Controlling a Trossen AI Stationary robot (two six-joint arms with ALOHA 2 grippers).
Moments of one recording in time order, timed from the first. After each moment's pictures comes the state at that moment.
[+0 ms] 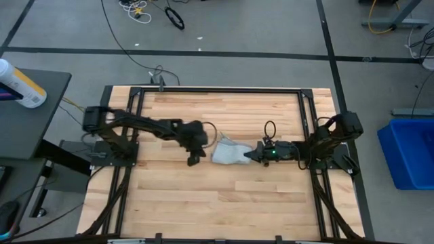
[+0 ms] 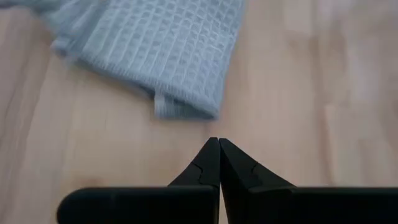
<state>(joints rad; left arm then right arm) 0.11 1.63 0.83 -0.12 0.31 -0.13 0.14 1.67 0.14 1.17 0.16 1.70</state>
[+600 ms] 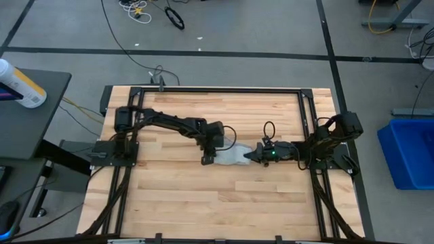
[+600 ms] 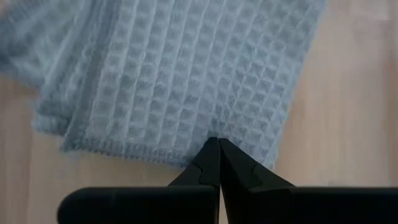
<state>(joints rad) 0.13 1.97 1.21 -0.37 0.31 0.03 0.14 1.67 0.15 1.17 0.16 1.67</state>
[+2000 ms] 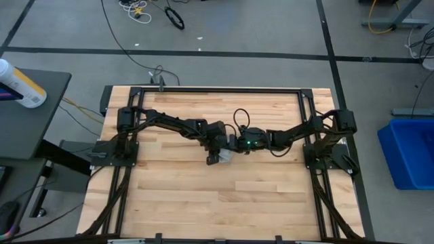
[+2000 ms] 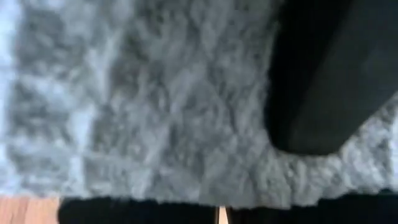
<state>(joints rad) 0.13 2.00 1.19 -0.18 0.31 -0.05 -0.03 1.71 0.64 0.62 0.01 1.46</state>
